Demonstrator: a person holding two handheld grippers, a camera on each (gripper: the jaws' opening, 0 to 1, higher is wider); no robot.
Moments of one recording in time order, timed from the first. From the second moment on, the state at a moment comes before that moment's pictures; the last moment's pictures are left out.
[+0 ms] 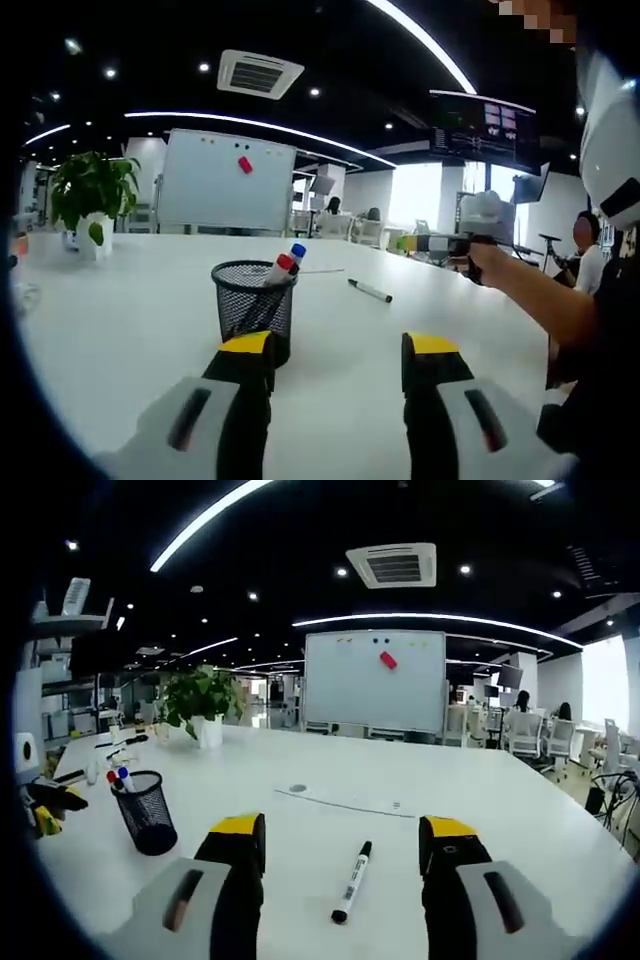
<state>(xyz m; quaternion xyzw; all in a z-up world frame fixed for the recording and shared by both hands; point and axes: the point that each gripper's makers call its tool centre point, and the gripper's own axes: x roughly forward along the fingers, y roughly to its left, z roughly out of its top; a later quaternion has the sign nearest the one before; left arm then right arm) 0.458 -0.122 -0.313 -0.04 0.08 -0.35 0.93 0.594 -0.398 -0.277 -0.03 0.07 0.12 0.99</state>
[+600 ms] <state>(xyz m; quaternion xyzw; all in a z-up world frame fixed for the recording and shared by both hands) 0.457 -0.124 -0.310 -0.04 0.07 -0.34 0.94 0.585 -0.395 -0.274 -0.04 0.07 0.13 0.99</state>
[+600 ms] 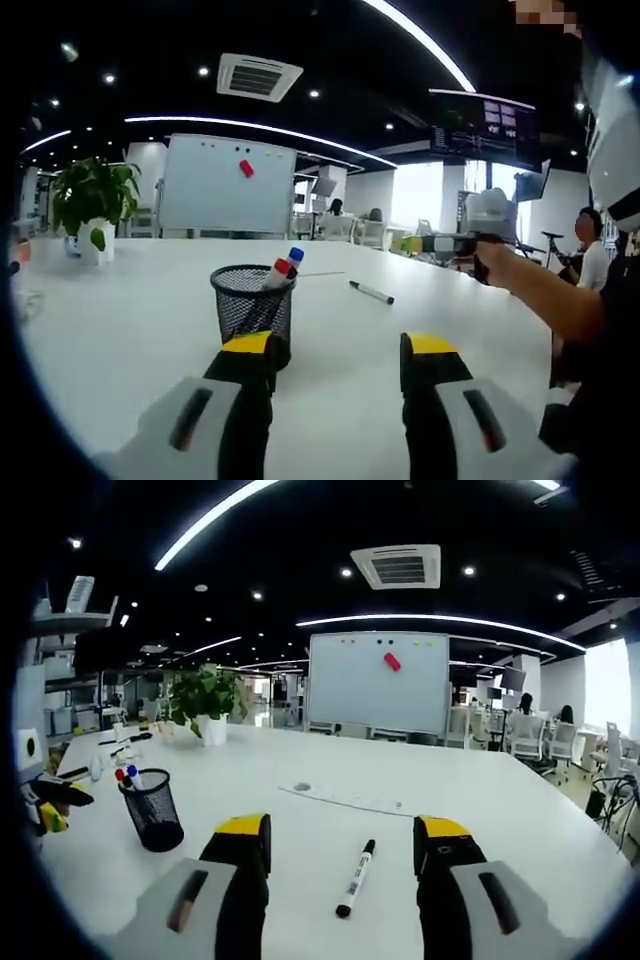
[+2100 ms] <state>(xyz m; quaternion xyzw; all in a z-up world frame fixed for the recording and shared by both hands) 0.457 -0.117 -0.311 -0.03 0.07 -0.33 0.94 0.561 -0.394 -0.264 -0.03 0.05 0.14 0.99</state>
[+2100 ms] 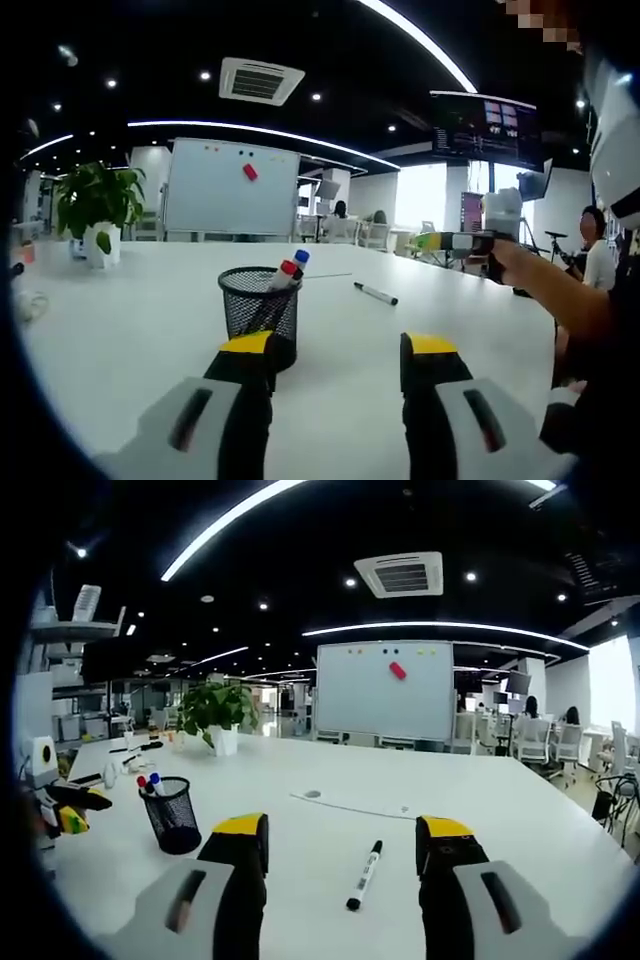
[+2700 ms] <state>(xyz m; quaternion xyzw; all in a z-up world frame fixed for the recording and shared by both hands) 0.459 -0.115 -0.309 -0.03 0.07 -0.33 0.94 0.546 -0.394 -0.274 -0.03 0.04 0.16 0.99</state>
